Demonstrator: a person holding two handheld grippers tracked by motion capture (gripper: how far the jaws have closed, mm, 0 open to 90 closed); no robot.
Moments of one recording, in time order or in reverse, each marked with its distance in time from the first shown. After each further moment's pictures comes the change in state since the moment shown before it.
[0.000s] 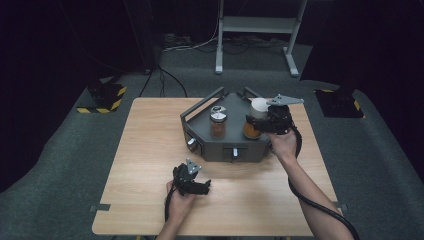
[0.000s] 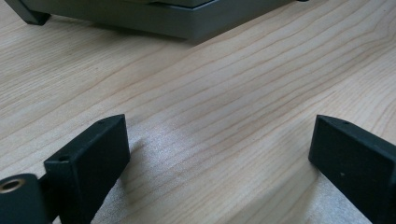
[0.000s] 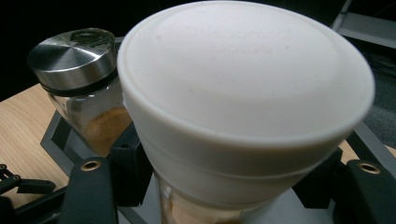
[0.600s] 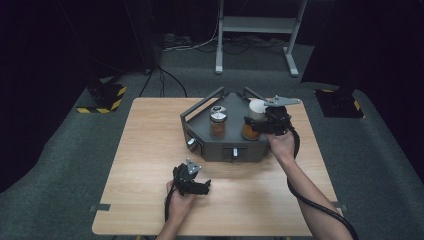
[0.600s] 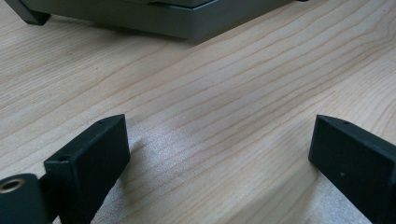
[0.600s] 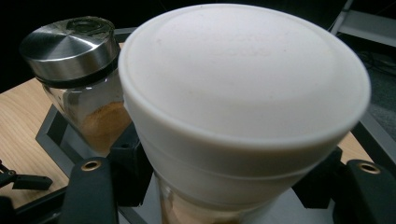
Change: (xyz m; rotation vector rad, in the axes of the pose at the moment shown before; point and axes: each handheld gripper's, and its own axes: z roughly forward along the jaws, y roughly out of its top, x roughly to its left) left arm 0.000 0.000 0.000 0.000 0.000 0.002; right arm 0.003 -0.001 0.006 0.015 -0.001 -0.015
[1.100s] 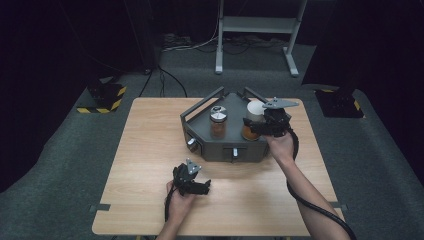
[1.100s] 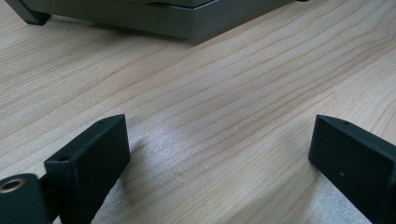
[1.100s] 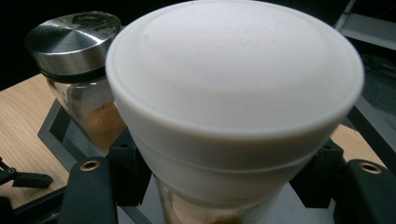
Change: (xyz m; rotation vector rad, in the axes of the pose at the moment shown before) left arm 0.000 0.000 0.000 0.000 0.001 0.000; right arm 0.003 -0.005 0.001 -0.007 0.003 -0.008
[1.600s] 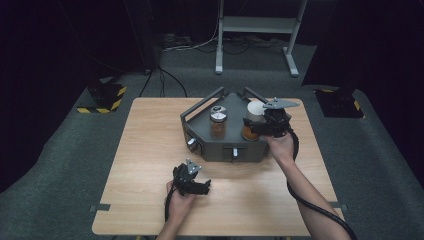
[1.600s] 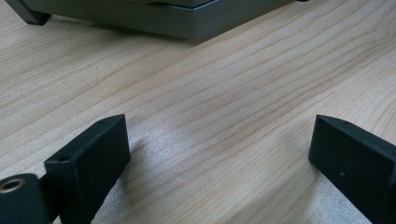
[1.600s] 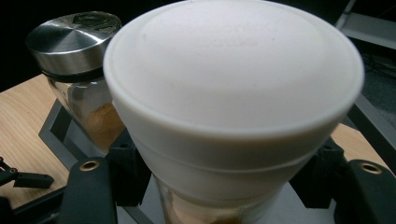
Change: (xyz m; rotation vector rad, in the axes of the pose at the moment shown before) left arm 0.000 0.000 0.000 0.000 -0.001 -0.002; right arm 0.000 -0.001 0.000 -0.002 -0.001 0.003
